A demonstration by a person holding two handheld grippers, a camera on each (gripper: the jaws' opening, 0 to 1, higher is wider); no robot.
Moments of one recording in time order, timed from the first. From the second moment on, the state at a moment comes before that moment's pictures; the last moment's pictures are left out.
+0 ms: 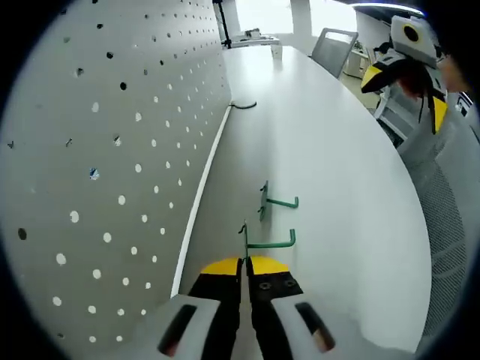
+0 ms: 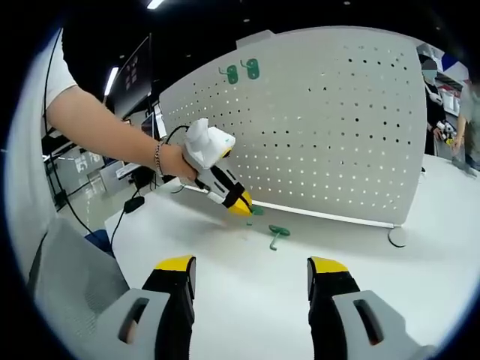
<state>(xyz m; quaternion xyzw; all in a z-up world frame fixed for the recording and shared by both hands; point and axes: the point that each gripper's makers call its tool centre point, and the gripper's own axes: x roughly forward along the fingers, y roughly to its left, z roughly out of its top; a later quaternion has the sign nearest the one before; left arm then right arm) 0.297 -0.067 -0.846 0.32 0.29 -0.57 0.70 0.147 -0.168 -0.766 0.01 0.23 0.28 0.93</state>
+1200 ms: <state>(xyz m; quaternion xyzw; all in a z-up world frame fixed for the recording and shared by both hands) 0.281 -0.075 -0.764 0.21 0.17 -0.57 0.78 0.152 -0.165 -0.751 0.02 0.20 0.28 0.94</state>
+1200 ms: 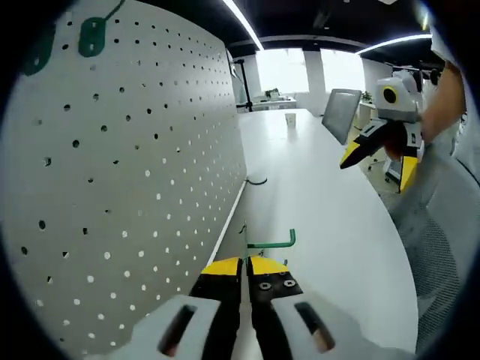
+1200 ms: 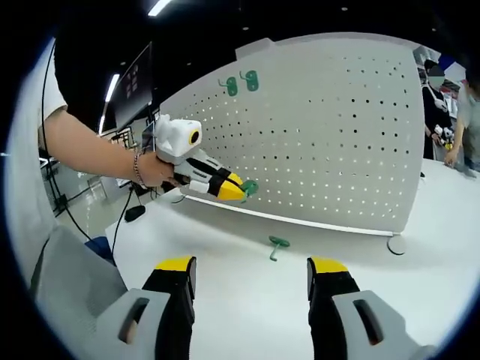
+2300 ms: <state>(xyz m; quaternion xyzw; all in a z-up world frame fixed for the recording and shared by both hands) 0.237 -0.058 -0.665 0.08 0.06 -0.53 0.84 0.150 -0.157 -0.737 0.02 0.18 0.29 0.94</state>
